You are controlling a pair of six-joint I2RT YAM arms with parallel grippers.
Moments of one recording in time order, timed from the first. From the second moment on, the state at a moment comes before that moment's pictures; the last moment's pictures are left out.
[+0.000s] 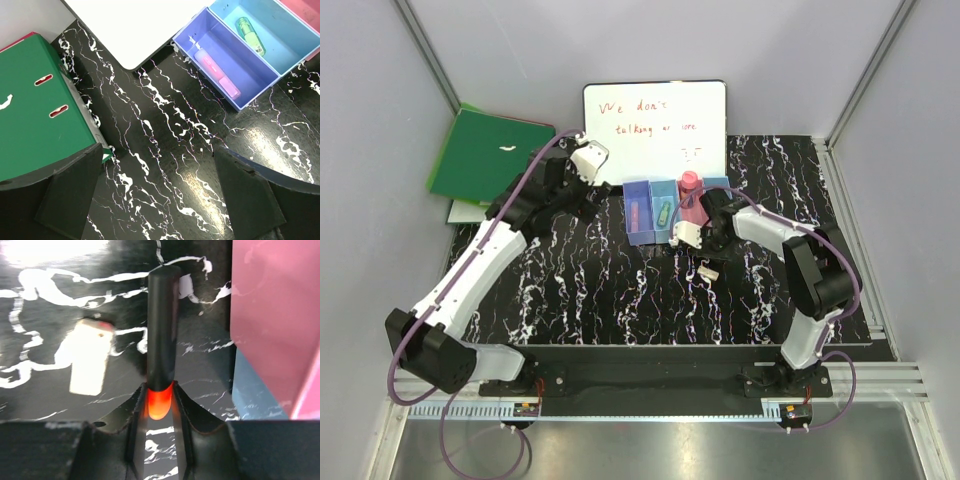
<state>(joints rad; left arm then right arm) -0.43 1.32 1.31 -0.58 -0.02 0.32 0.43 1.81 1.16 -0.66 -0.09 -1.04</state>
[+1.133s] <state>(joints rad) -0.42 1.03 1.17 -0.52 -0.08 0.30 0.54 2.09 1.92 -0.72 -0.41 -0.02</state>
